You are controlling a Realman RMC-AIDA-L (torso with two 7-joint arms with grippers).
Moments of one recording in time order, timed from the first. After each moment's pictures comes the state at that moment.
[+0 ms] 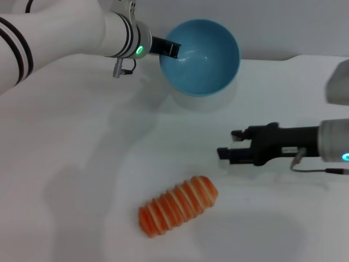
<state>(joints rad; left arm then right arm) -0.96 -2.07 1.57 0.51 2.43 0.44 -2.84 0.54 2.08 -1.29 -0.72 -1.84 -1.17 1.76</state>
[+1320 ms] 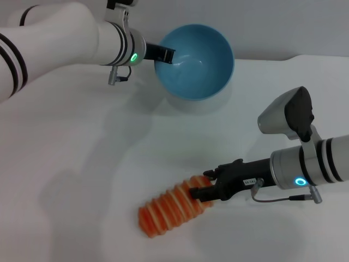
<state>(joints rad) -0.92 -2.07 1.57 0.52 2.42 0.42 -2.84 0.67 2.09 -1.68 -0.50 -1.66 -0.97 1.86</state>
